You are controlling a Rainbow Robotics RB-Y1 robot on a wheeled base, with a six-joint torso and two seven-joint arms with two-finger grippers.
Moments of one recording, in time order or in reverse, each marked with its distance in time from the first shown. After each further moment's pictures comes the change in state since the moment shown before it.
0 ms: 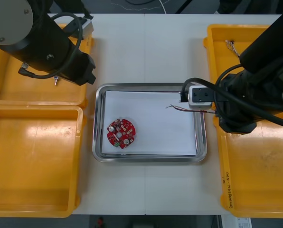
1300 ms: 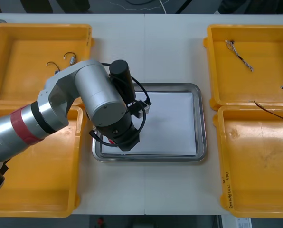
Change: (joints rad) right arm 0.629 -0.035 -0.789 -0.021 -0.066 0.076 0.000; left arm -0.012 -0.067 -0.643 0.191 0.018 -0.302 0.000
